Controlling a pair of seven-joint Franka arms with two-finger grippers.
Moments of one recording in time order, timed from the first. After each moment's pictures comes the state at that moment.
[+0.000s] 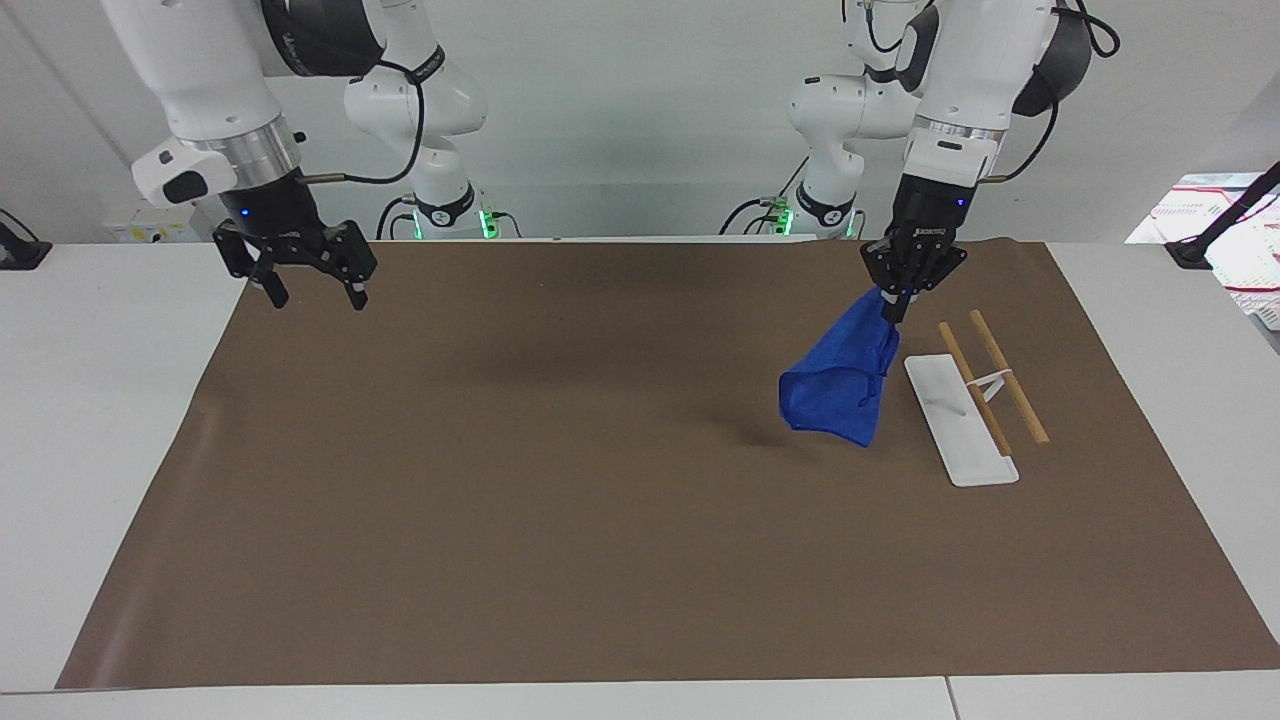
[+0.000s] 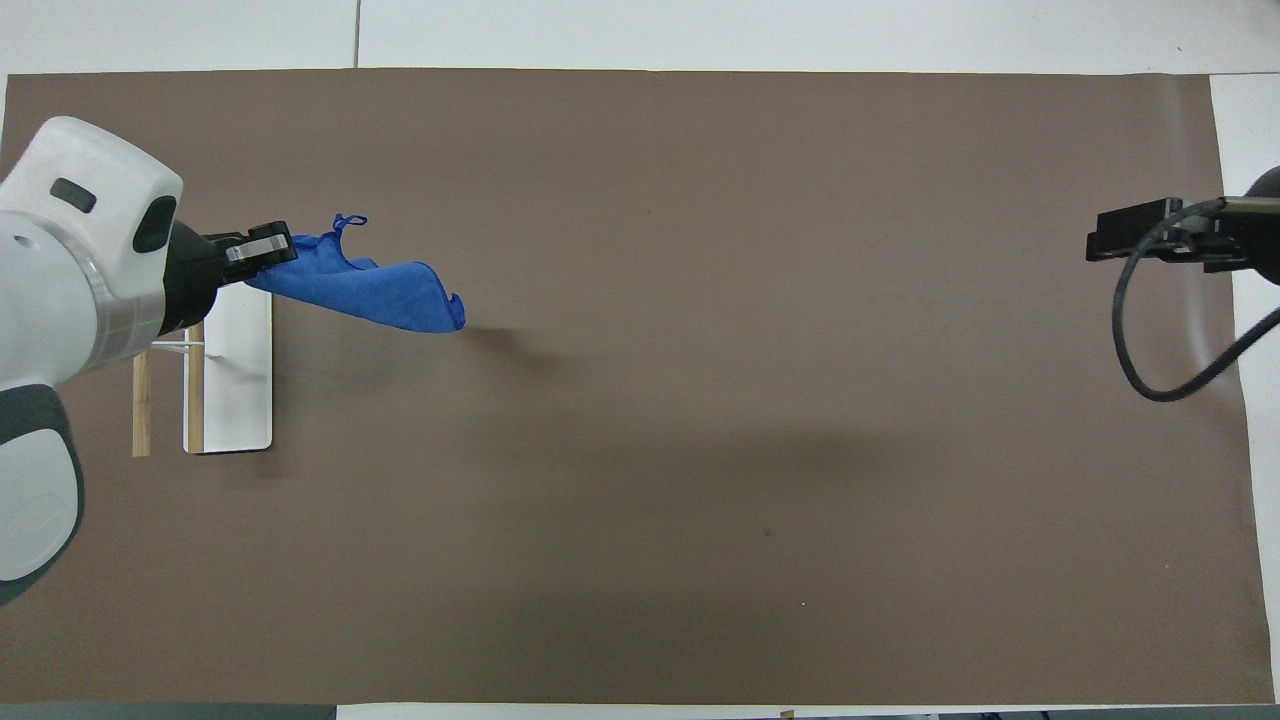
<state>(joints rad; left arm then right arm) -0.15 -0.19 -0.11 -1.95 -0.04 2.18 -0.44 -0.02 -0.05 0.03 -1.61 0.02 1.67 0.13</state>
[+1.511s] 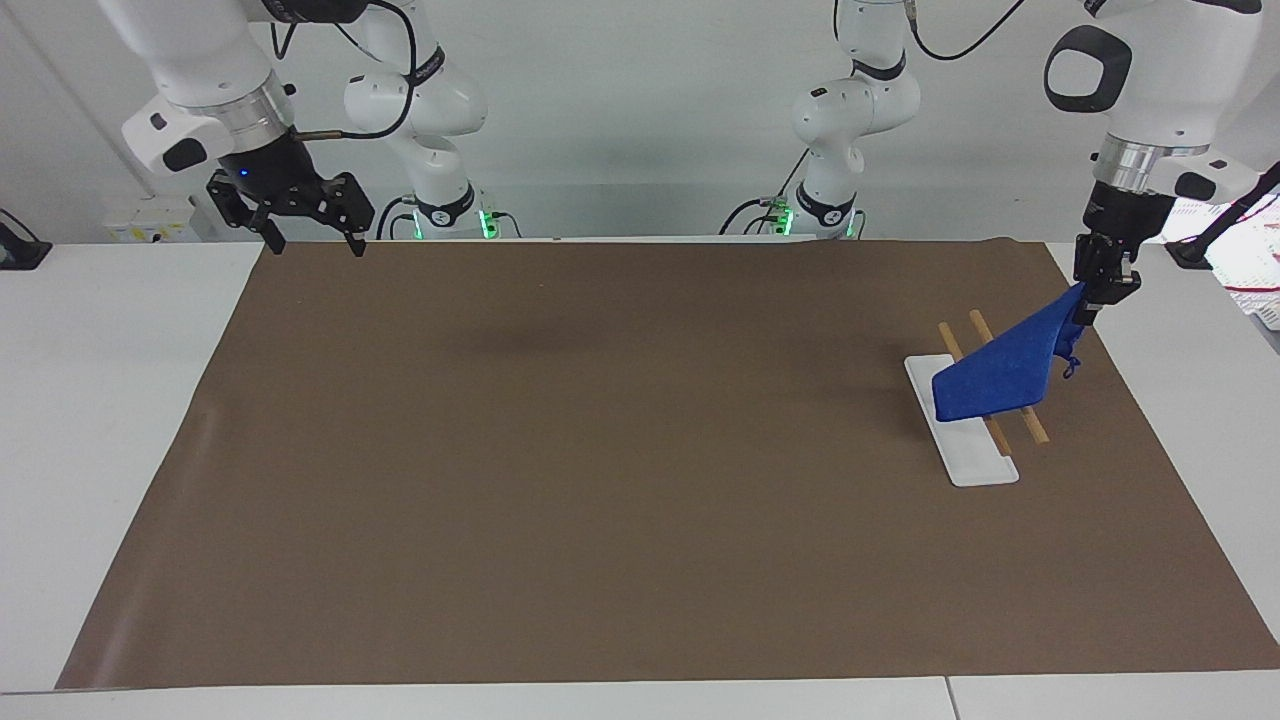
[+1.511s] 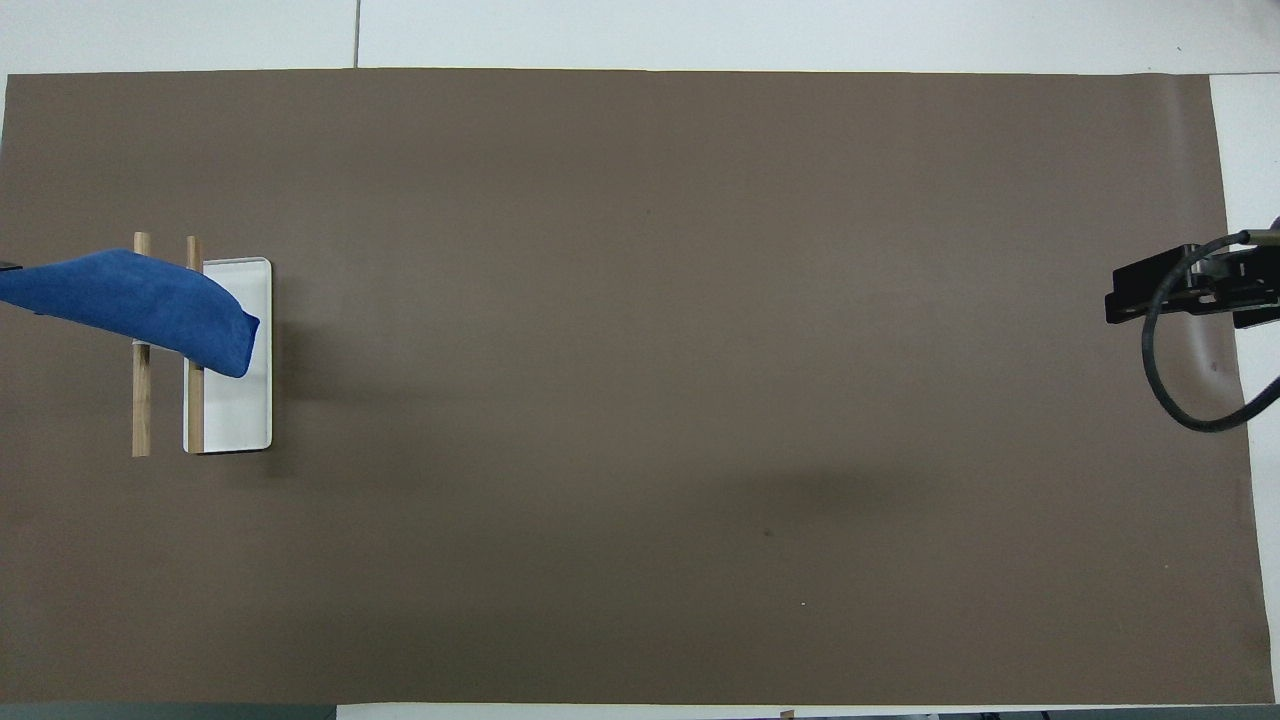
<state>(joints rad) 0.22 -0.19 -0.11 -1.98 -0.04 2.16 -1.12 -0.04 -0.03 0.07 -1.52 0.00 1.45 0.10</state>
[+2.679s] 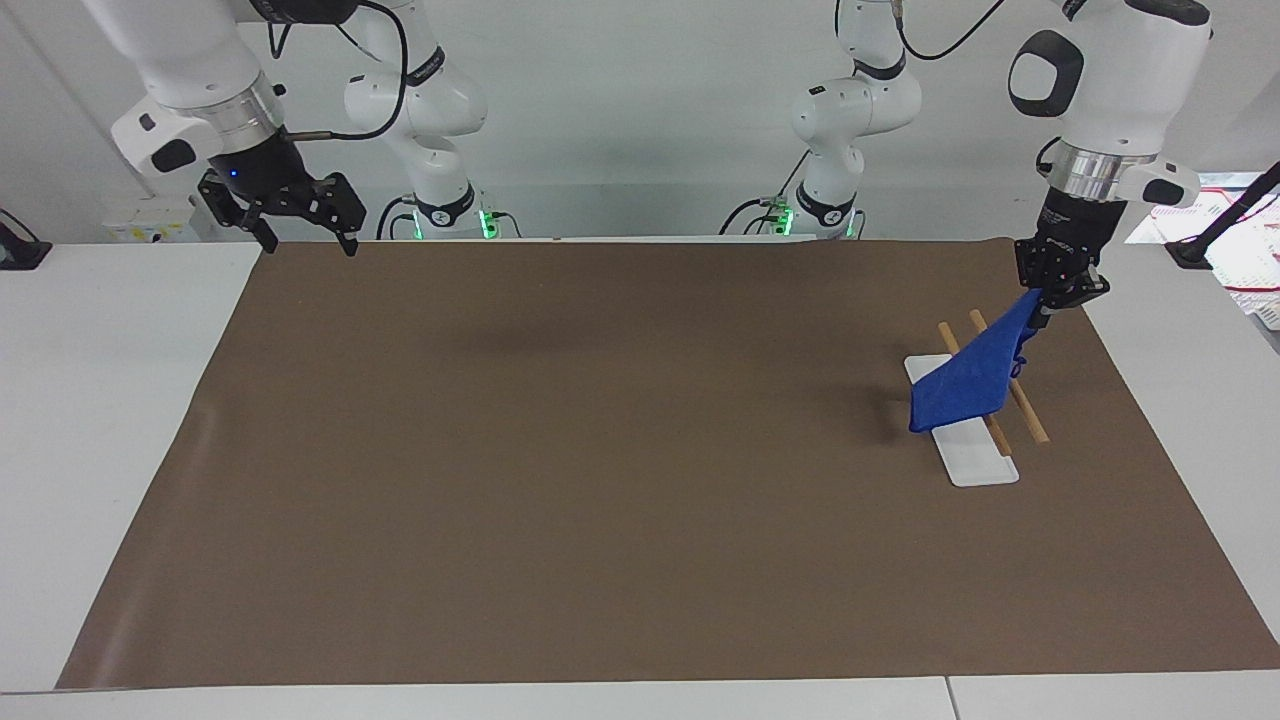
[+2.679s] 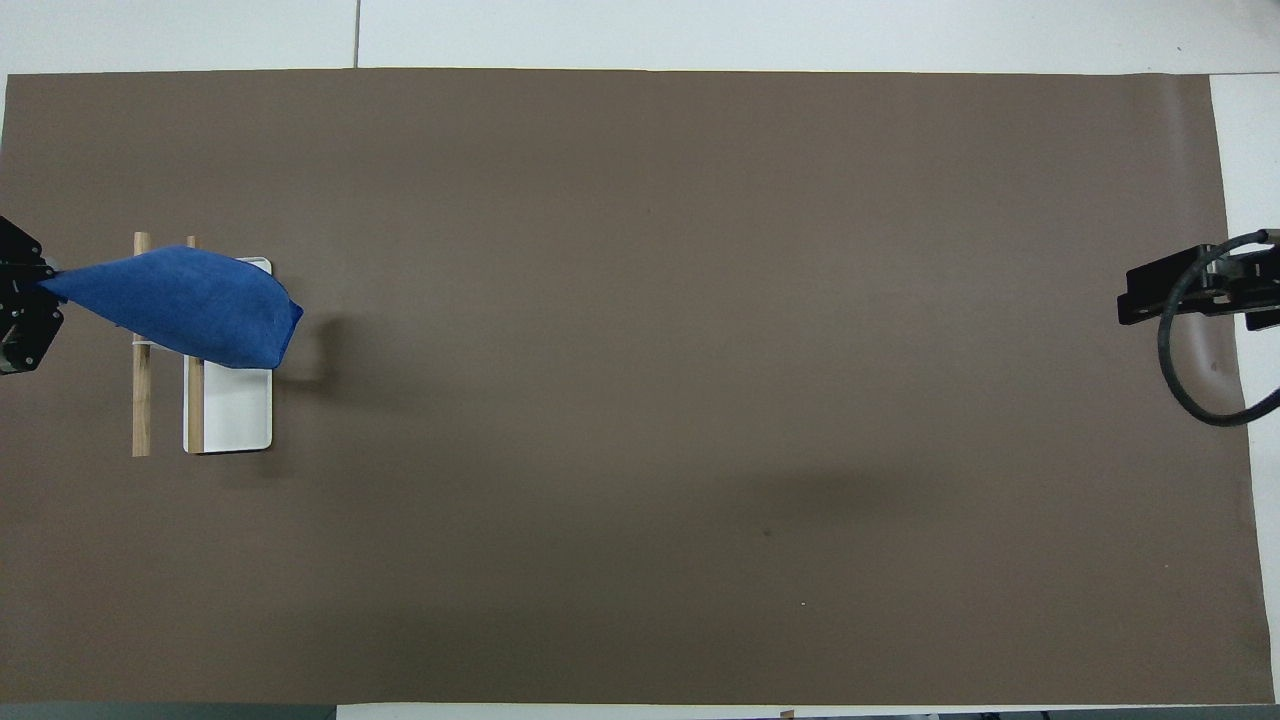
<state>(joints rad) 0.17 -0.21 -0.12 -2.02 -0.04 2.16 -1.59 -0.05 -0.03 0.06 -1.52 0.00 1.45 0.10</state>
